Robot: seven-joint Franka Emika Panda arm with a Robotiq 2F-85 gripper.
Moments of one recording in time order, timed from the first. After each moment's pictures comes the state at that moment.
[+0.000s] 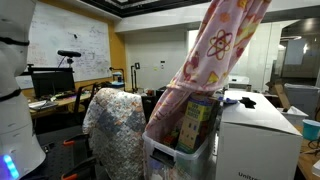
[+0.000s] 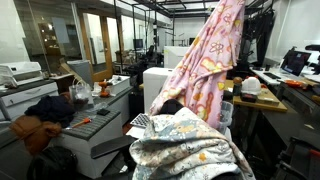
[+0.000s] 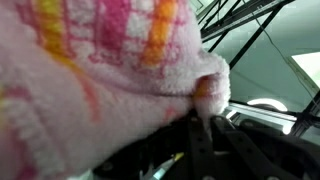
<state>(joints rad) -0.08 0.34 -0.69 -1.11 0.09 2.94 0.93</state>
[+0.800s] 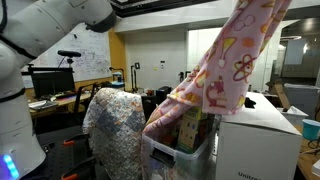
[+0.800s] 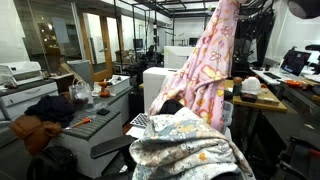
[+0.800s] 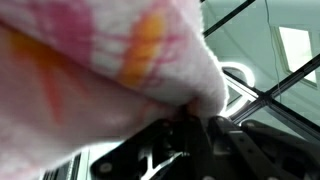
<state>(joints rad) 0.19 0.85 -1.46 -1.10 -0.05 3.22 1.50</state>
